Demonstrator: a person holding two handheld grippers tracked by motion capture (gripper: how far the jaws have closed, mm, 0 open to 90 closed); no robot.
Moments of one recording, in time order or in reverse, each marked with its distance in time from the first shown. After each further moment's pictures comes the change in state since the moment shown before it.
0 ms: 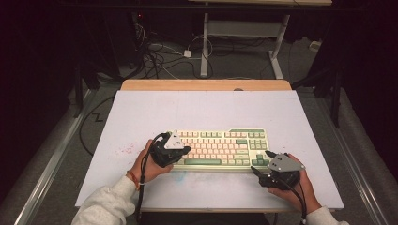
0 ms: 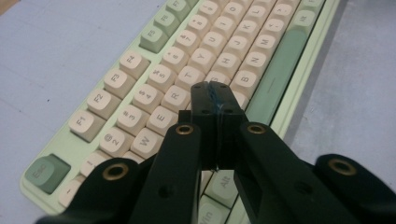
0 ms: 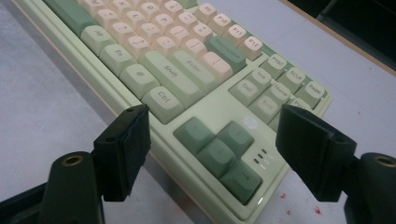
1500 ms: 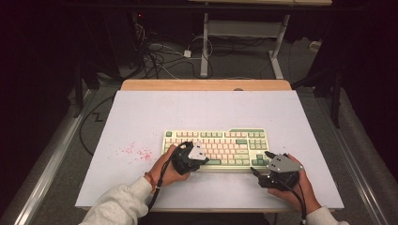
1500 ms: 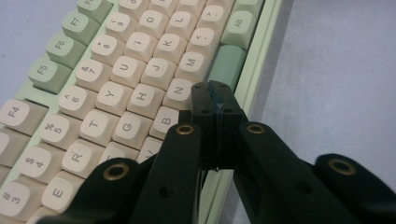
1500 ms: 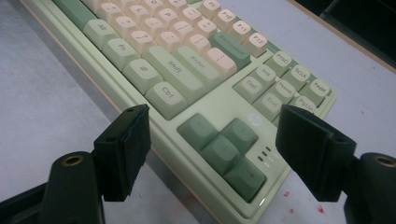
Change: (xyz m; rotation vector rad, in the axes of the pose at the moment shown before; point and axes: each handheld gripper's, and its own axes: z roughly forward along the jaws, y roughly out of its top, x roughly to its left) left arm -0.033 0.022 0.040 0.066 -0.093 0.125; right arm 0.001 -0.001 0.001 0.009 0.003 -0.009
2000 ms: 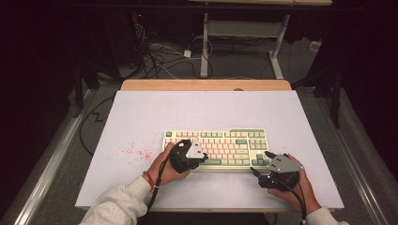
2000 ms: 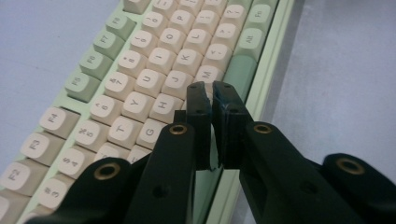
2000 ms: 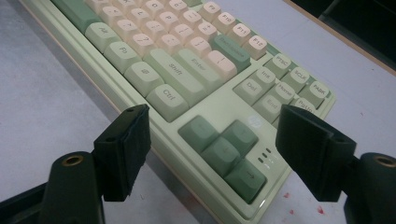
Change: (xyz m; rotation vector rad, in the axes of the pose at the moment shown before) left arm 0.003 0.001 -0.011 -0.042 0.043 -0.002; right arm 0.001 0.001 -0.001 -0.006 -0.002 0.003
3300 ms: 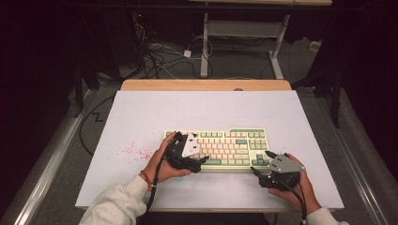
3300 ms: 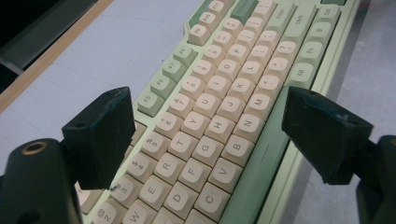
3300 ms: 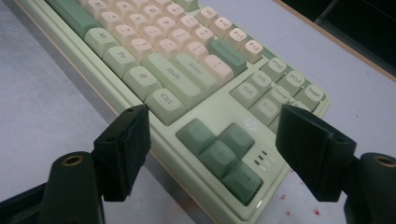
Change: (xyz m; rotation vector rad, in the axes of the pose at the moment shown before) left arm 0.001 0.001 -0.011 -0.104 0.193 -0.031; right arm -0.001 0.001 -0.002 -0.013 -0.006 0.002
